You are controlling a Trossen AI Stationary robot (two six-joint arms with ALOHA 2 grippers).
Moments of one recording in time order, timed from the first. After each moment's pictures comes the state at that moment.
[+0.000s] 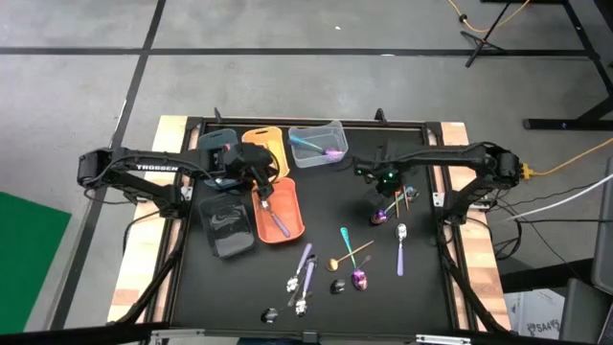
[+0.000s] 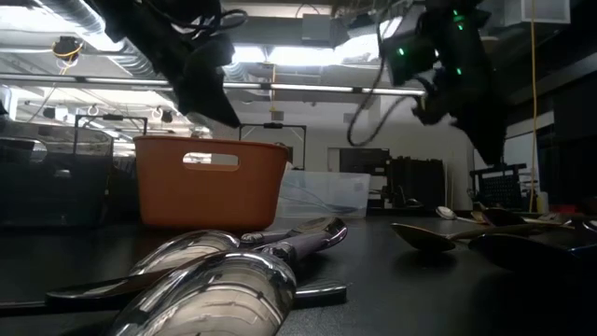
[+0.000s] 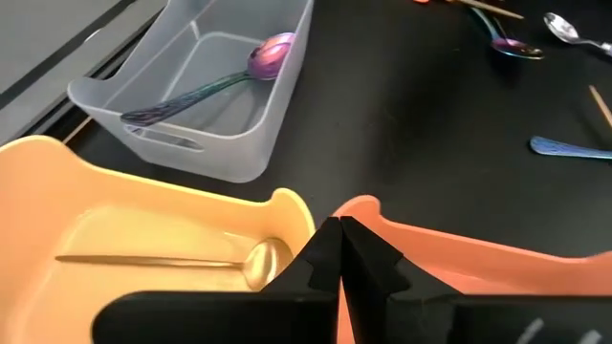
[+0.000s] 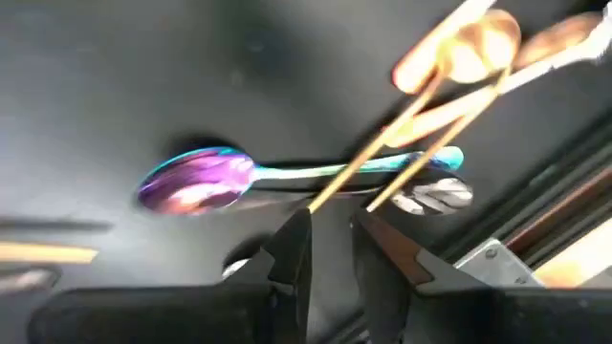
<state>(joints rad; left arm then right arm) 0.23 1.22 0.76 -0.24 -0.14 -0.21 -0.23 1.56 1.13 -1.33 -0.01 0.64</state>
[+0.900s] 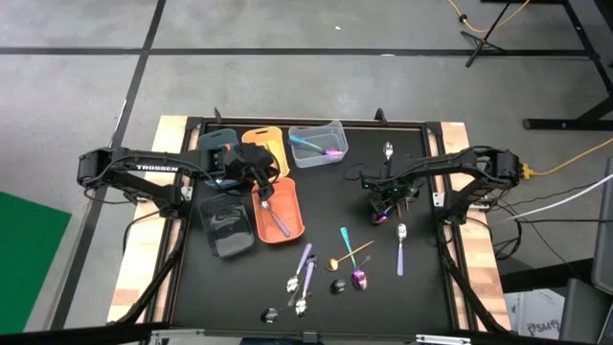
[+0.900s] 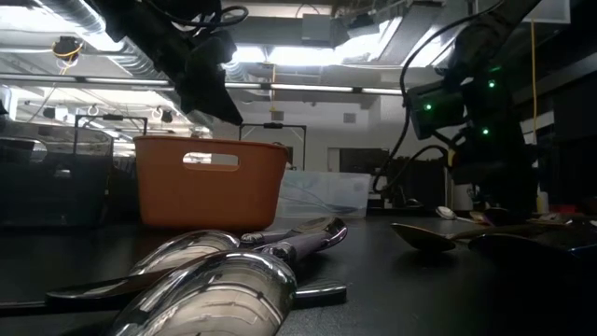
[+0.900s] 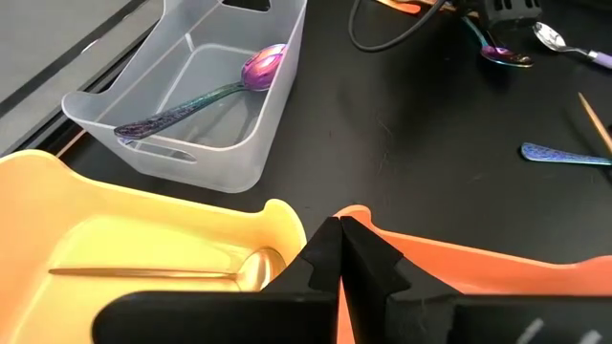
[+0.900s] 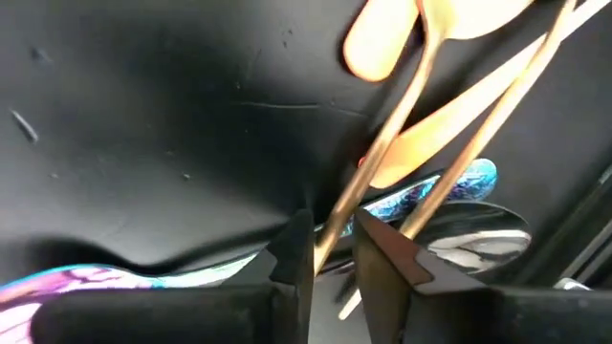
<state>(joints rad) 0.22 1.22 0.76 -0.22 -0.15 -0.20 -0.24 1.56 0.78 -0.99 0.09 0.82</state>
